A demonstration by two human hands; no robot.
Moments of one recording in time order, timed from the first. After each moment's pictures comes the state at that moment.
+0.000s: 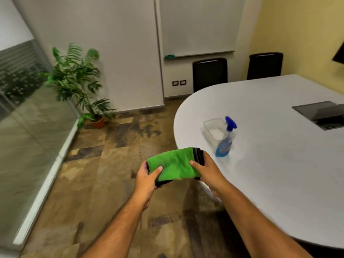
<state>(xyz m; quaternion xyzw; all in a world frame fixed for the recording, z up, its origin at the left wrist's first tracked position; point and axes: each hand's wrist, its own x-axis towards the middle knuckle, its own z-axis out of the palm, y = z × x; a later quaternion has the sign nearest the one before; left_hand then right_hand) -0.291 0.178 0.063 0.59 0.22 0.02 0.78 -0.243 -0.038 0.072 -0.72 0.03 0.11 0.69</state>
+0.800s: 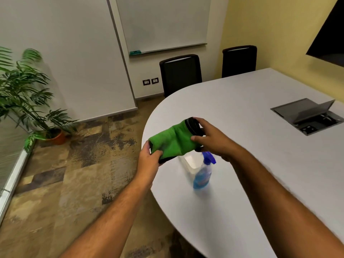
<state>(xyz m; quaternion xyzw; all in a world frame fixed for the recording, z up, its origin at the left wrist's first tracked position) 0.030 0.055 0.089 0.66 0.12 0.00 0.74 0.061 -0.181 0.159 -0.81 -0.04 0.11 0.57</state>
